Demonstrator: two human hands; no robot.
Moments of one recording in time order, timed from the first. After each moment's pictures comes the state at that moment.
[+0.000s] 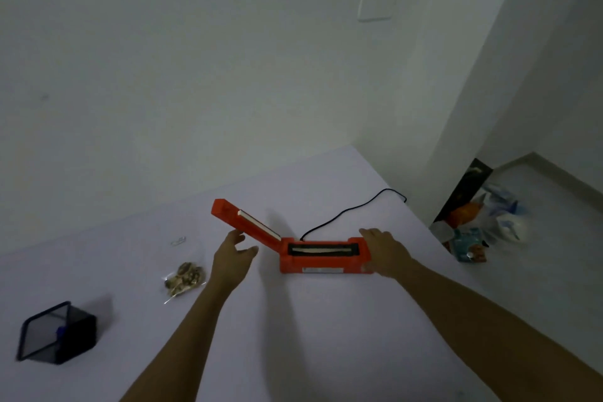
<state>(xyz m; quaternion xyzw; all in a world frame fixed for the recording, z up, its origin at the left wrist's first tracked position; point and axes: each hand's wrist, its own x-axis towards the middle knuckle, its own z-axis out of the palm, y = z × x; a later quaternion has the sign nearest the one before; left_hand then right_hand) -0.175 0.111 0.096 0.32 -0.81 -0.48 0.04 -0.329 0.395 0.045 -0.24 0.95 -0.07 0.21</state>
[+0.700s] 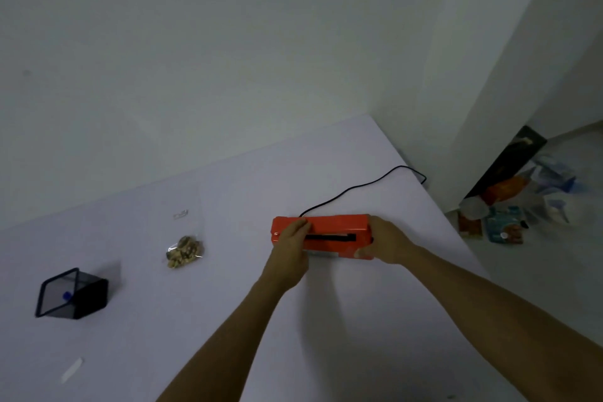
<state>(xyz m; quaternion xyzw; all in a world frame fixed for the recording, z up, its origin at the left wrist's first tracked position) -0.223 0.221 0.046 0.14 -0.94 -0.30 -0.02 -0.368 0.413 0.011 -0.25 0.85 -0.33 0.32</state>
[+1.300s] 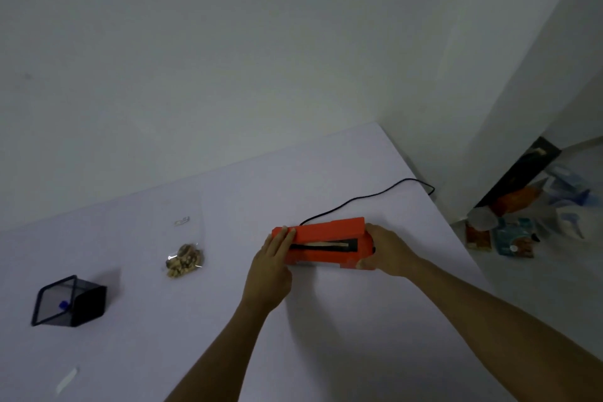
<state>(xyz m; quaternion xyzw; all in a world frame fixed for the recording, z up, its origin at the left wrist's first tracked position) -0.207 0.186 0.021 0.15 -0.96 -0.23 0.04 -0.385 0.403 -0.001 -0.26 0.84 -0.34 0.33</state>
